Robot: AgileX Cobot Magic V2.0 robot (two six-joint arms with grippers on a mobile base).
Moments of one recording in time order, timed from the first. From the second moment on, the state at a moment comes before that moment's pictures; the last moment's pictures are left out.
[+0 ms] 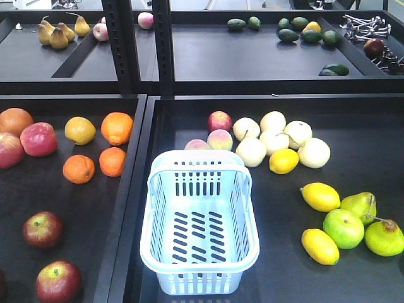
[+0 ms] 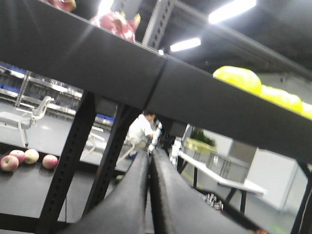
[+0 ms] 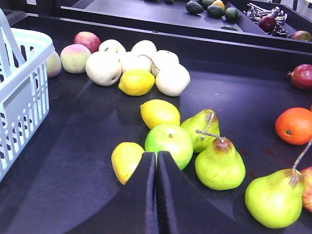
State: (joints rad) left arm -0.15 0.57 -0.66 0.34 -0.13 -0.73; right arm 0.00 -0.02 0.04 0.01 0.35 -0.17
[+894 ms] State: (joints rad) left arm -0.51 1.07 -0.83 0.61 -0.15 -0.72; right arm 0.00 -0.02 0.04 0.01 0.35 -0.17
